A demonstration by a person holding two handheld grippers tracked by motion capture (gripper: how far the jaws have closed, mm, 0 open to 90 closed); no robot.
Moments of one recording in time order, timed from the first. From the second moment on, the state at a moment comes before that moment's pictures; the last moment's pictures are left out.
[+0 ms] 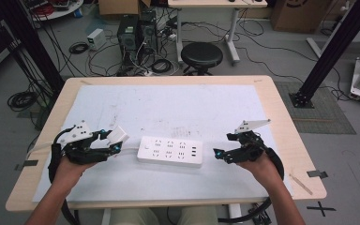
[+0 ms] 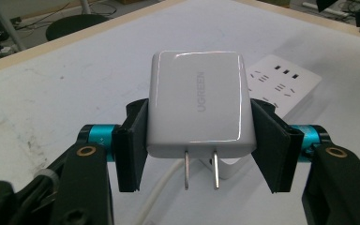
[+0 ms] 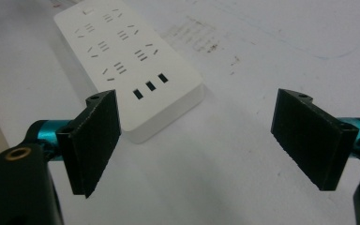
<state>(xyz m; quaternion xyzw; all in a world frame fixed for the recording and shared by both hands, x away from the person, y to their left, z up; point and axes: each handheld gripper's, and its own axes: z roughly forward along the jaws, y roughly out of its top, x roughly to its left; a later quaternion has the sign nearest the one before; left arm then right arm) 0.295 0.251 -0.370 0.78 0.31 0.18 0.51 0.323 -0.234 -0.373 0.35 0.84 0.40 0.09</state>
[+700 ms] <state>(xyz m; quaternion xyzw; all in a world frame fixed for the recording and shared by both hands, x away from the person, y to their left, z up) 0.289 0.204 -0.362 0.82 0.18 0.18 0.50 0.320 -0.200 -0.362 0.33 0.84 0.43 -0.01</state>
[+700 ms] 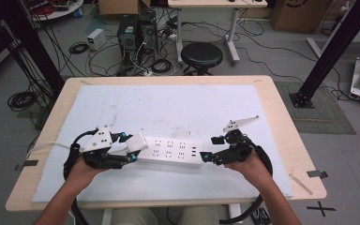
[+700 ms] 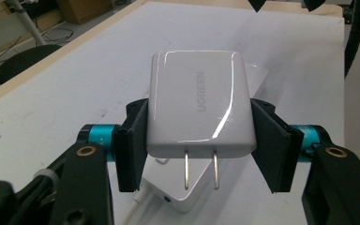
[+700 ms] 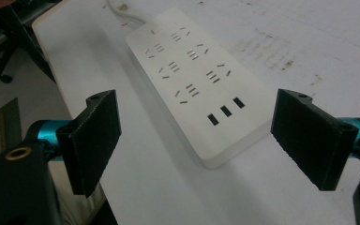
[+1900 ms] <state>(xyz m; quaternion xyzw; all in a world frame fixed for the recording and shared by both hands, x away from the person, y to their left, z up) 0.289 0.140 -0.371 0.85 0.07 0.18 0.49 0.339 -0.143 -0.364 0.34 0.80 0.46 -0.19</state>
